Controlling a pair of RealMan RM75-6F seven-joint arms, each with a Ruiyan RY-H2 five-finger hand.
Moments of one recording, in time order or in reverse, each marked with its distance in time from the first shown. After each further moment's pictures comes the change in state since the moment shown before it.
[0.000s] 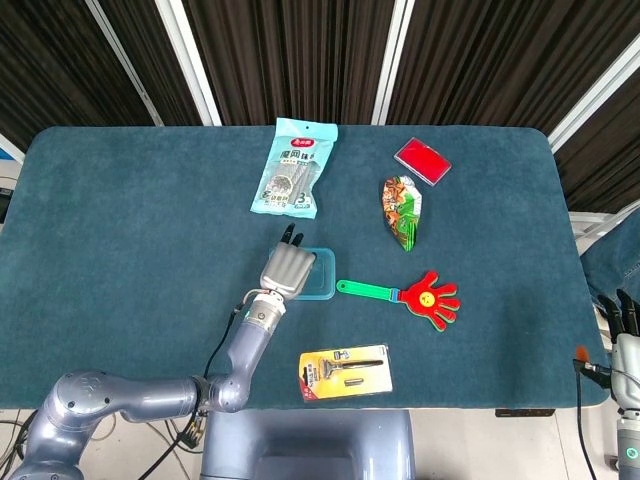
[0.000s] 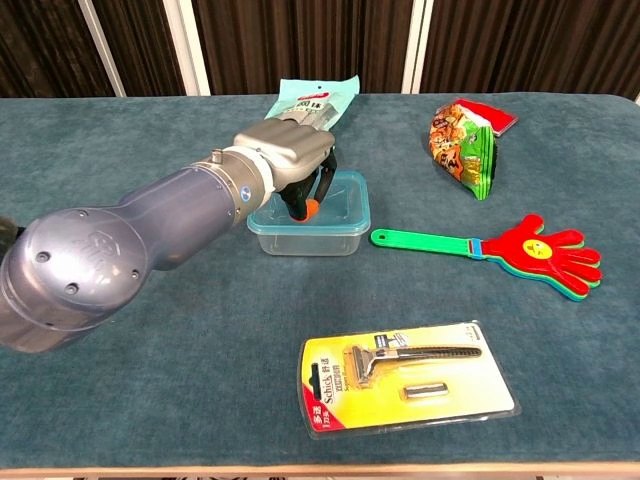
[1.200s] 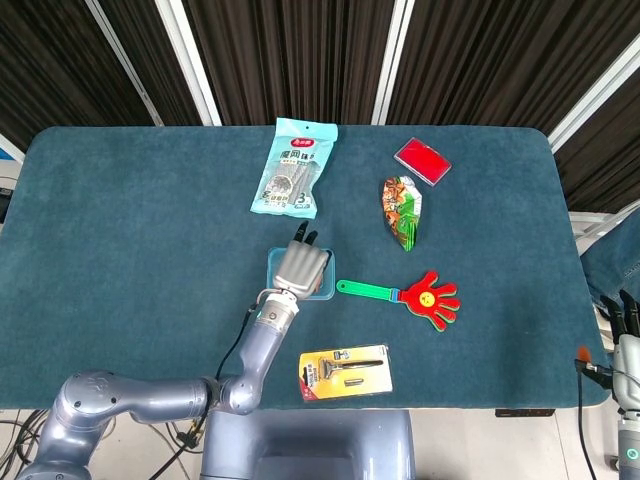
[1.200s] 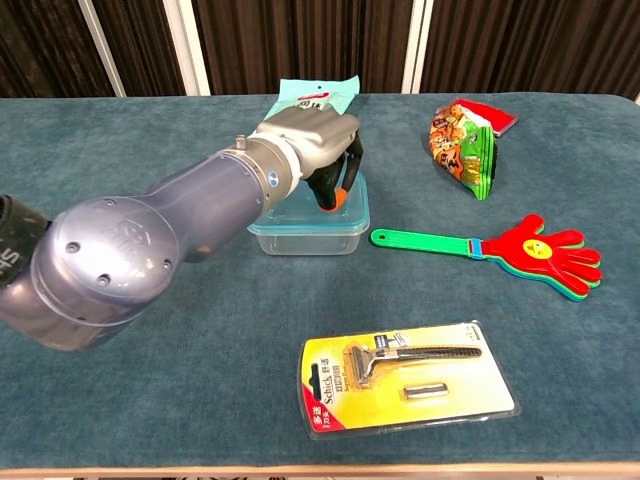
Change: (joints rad) left arm -0.033 -0.034 -0.083 -0.011 0.037 0.018 -0.035; right arm -0.004 -0.006 0.002 0.003 0.007 0.007 -0.004
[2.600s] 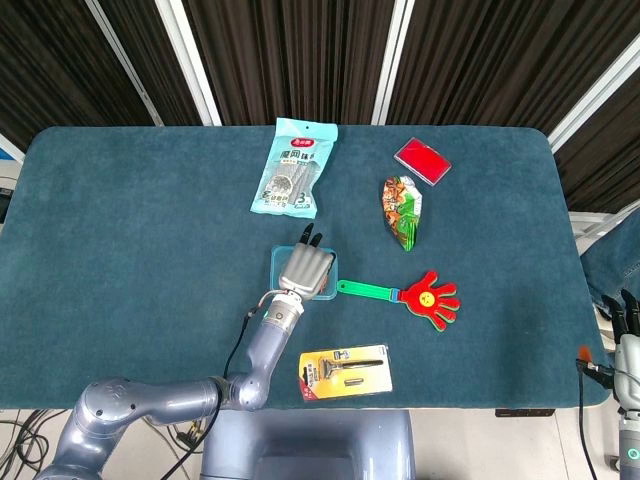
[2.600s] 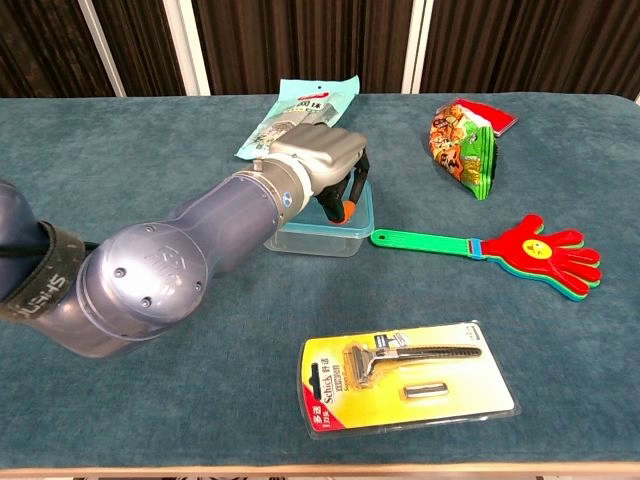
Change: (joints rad) left arm 0.001 -0.088 0.013 0.174 0.010 -0.072 -0.028; right arm -0.001 0.002 0.003 -0.005 0.001 0.005 -0.002
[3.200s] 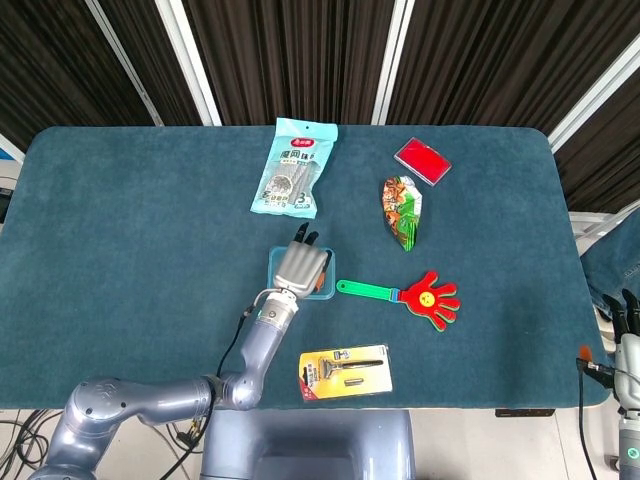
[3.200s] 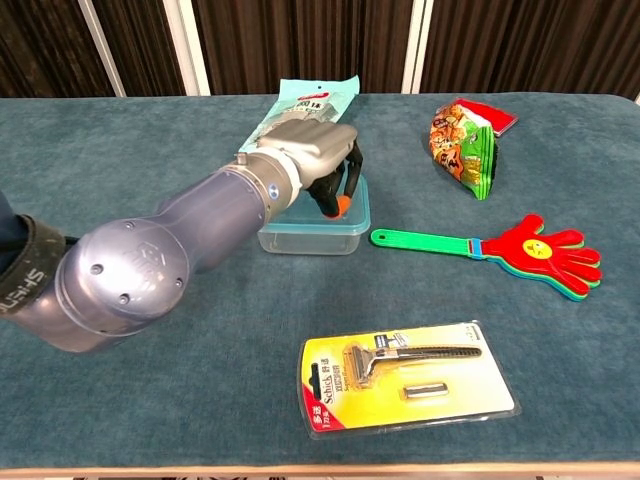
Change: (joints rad) left arm 0.021 0.037 -0.029 -0.052 0.083 0.030 -0.086; right arm 0.000 -0.003 0.003 -0.002 0.005 0.003 -0.007
